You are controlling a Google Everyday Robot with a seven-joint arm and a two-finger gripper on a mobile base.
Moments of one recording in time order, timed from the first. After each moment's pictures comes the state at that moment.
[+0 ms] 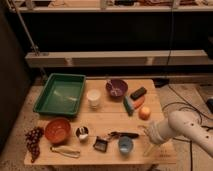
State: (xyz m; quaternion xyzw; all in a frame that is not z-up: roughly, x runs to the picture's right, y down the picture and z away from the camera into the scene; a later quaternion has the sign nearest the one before) arm 0.195 0.263 0.743 0.23 -0.30 -0.92 0.07
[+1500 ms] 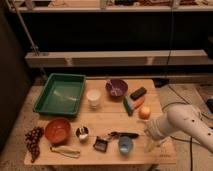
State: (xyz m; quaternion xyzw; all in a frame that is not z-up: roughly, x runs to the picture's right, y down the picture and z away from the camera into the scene) arm 0.191 0.232 0.718 0.22 -0.28 -0.94 0.03
